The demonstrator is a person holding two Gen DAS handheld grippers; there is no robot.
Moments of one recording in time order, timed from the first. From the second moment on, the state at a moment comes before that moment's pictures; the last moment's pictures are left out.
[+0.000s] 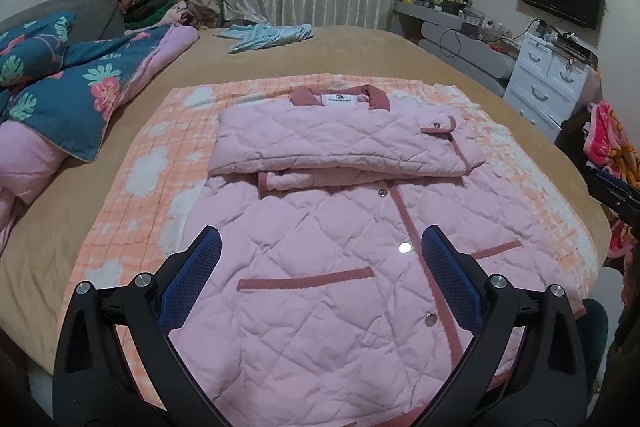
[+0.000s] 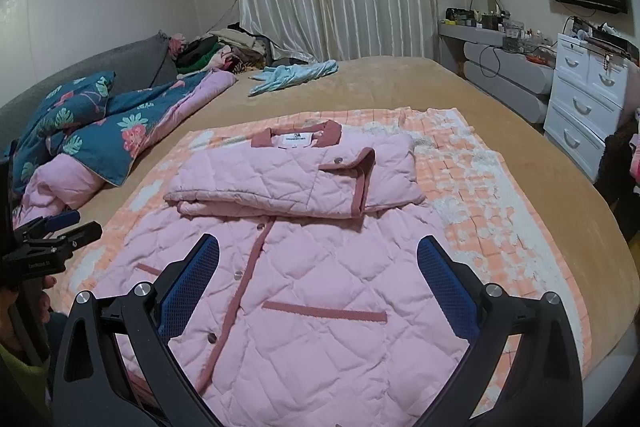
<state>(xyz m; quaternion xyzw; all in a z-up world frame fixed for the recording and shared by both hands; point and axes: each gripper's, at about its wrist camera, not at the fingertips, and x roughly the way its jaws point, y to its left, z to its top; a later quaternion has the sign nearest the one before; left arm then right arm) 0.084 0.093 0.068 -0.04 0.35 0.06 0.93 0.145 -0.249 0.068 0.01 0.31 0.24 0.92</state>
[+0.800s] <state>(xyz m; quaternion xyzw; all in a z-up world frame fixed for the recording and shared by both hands) 0.060 0.125 0.017 -0.05 0.39 0.09 0.92 0.141 -0.262 0.035 -0.01 0.35 0.22 0.91</state>
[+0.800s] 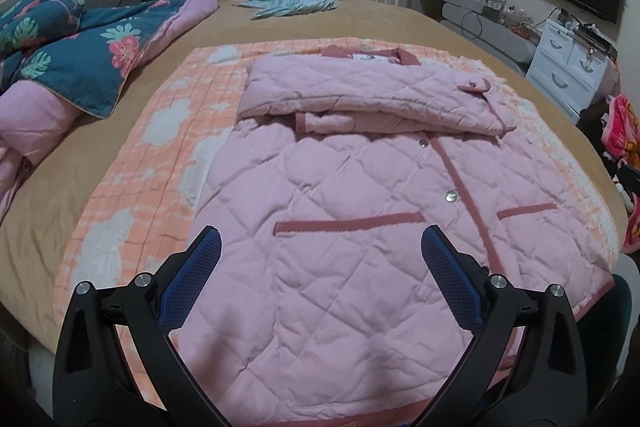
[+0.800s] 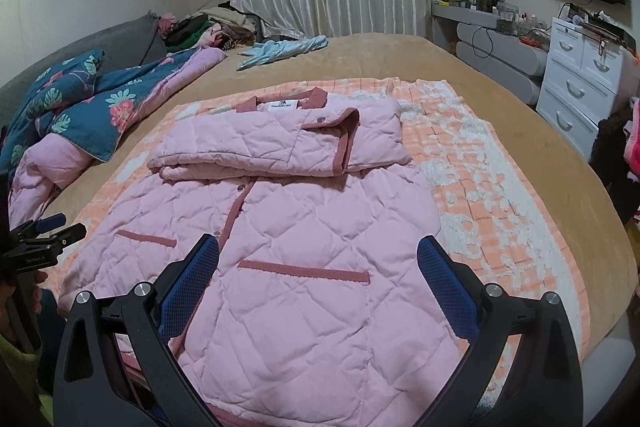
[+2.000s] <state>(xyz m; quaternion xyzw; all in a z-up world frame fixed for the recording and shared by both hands) 0.028 0.177 -0.038 -0.06 0.45 0.13 0.88 0.140 -0.323 -0.037 -0.04 0.45 0.16 0.88</state>
